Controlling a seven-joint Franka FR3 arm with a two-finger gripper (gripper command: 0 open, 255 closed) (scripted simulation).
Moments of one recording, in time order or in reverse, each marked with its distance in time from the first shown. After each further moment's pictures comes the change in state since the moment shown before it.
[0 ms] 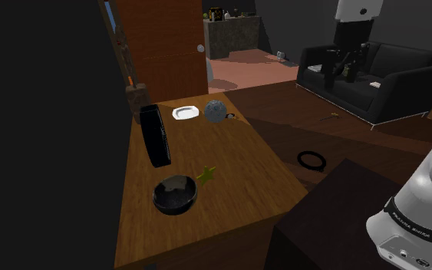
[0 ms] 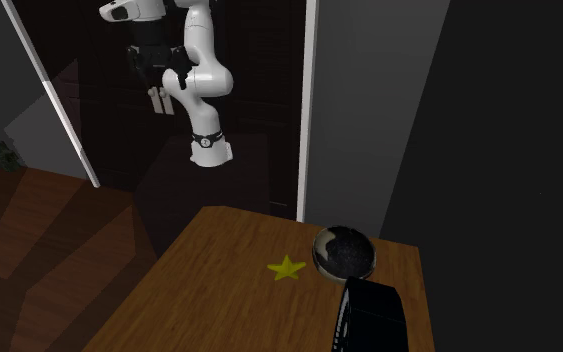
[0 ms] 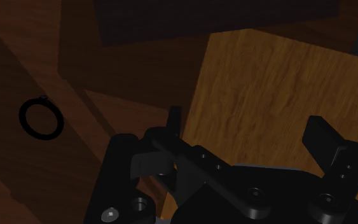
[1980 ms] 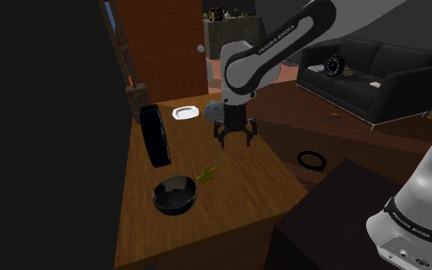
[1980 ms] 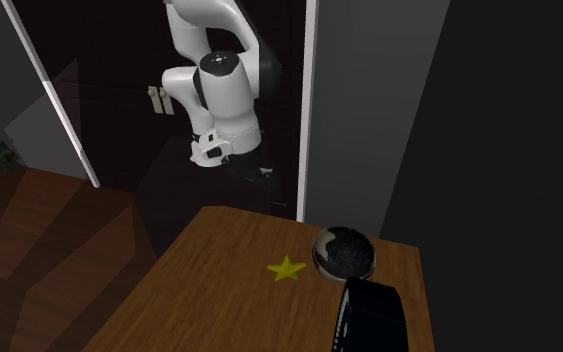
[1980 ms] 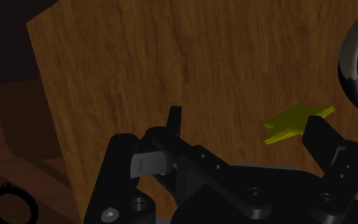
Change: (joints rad) arm 0.097 0.922 0.302 0.290 0.178 0.587 0.681
